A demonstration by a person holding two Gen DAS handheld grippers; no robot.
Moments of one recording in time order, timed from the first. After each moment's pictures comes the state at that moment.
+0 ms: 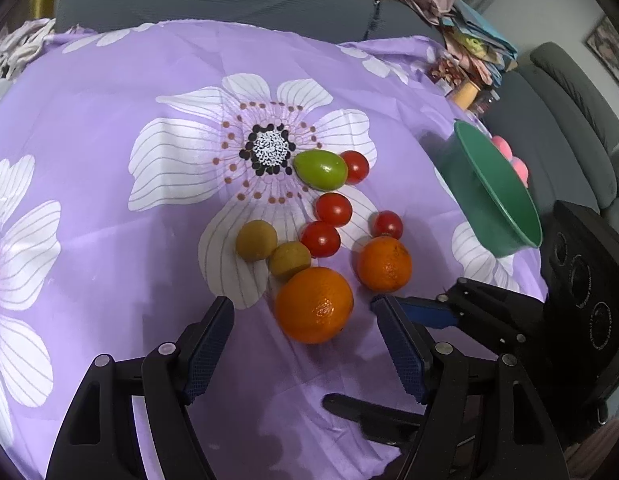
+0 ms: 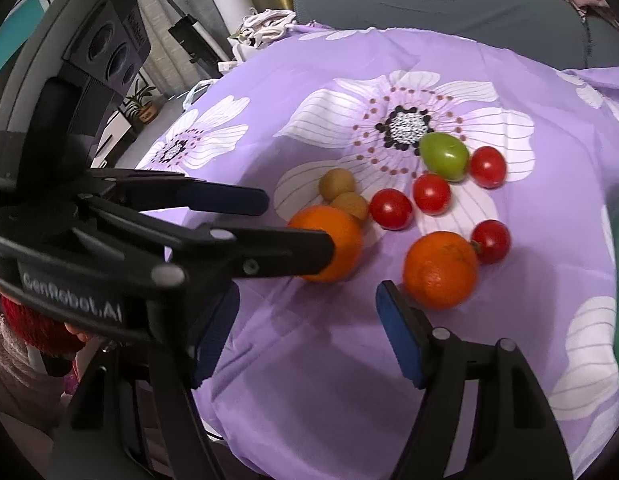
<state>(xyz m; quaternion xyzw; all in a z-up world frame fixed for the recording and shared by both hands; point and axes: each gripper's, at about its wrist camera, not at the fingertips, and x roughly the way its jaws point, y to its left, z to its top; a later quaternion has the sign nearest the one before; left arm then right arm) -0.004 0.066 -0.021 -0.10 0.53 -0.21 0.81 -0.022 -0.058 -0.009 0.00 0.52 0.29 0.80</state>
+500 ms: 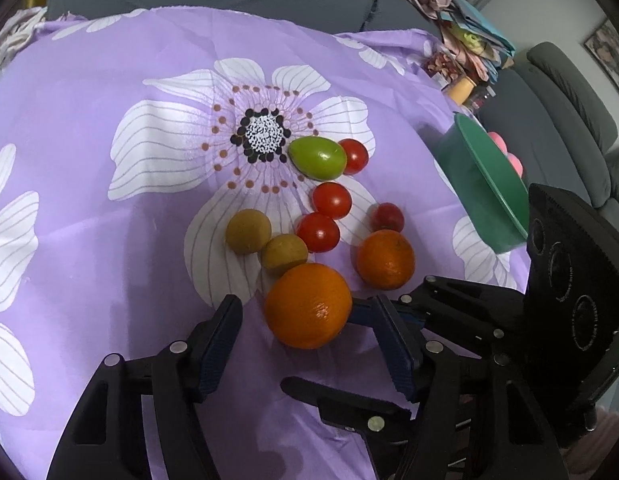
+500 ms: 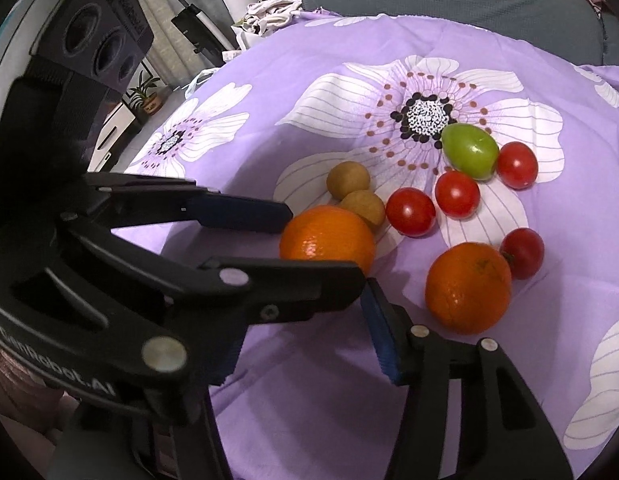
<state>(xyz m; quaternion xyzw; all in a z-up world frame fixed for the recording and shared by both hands) 0.001 0.064 -0.035 -0.11 0.54 -0.23 0.80 -0.007 -0.042 -0.027 -0.01 0.53 0.30 0.80</state>
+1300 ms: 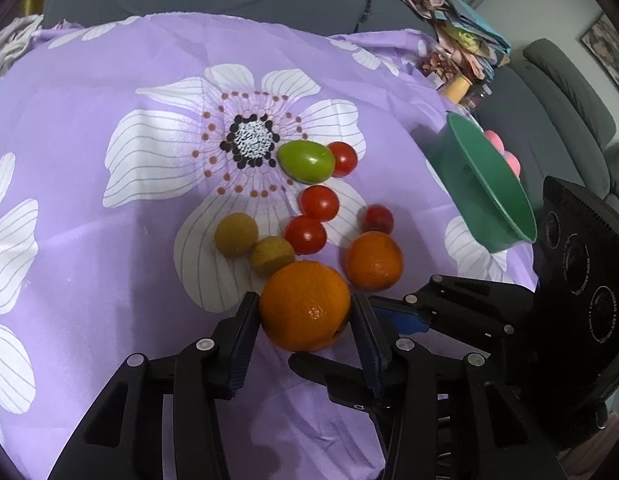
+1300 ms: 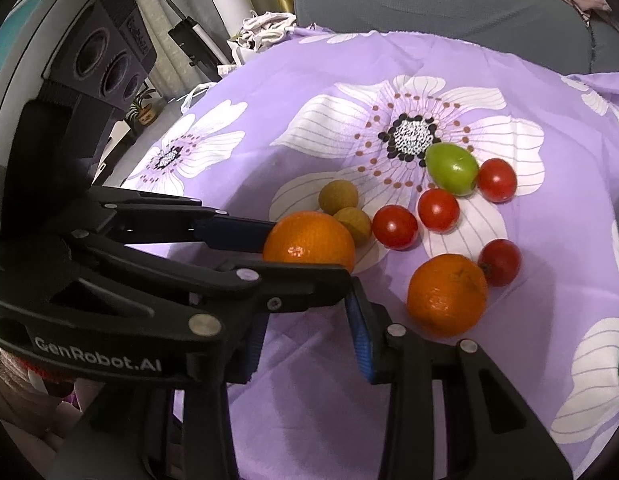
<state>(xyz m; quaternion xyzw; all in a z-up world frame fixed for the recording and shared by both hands) -0.004 0.056 -0.025 -0.10 0.53 -0.23 0.81 -0.014 -0.054 -0.014 0.00 0.50 0.29 0.82</state>
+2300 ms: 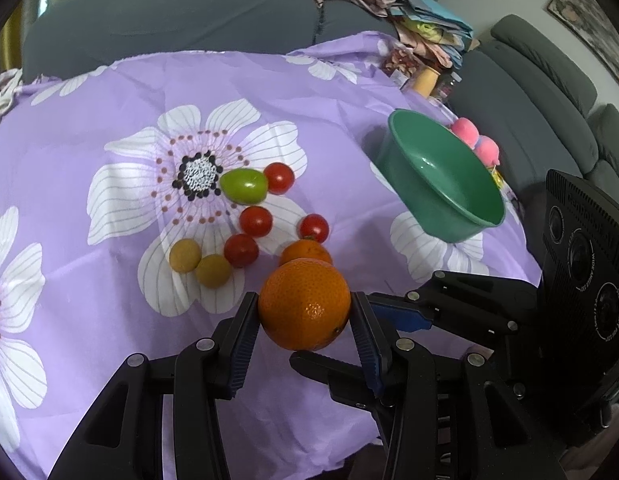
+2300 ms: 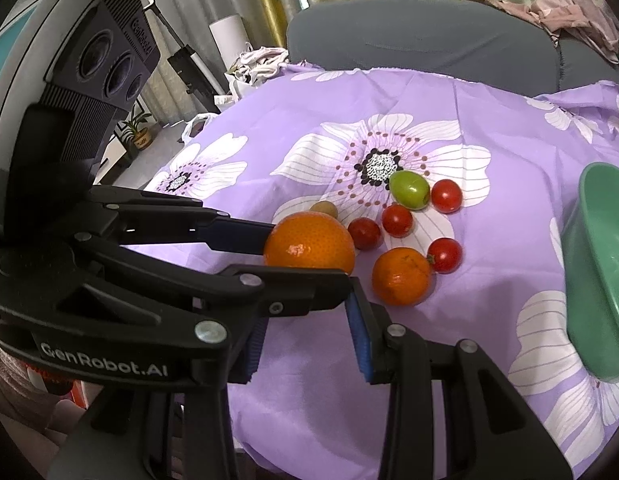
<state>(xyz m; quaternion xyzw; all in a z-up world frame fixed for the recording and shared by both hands) -0.024 0.015 0.013 -0.05 0.50 -0.25 0.83 -0.046 -0.082 0.024 0.00 0.45 0.27 0.85</state>
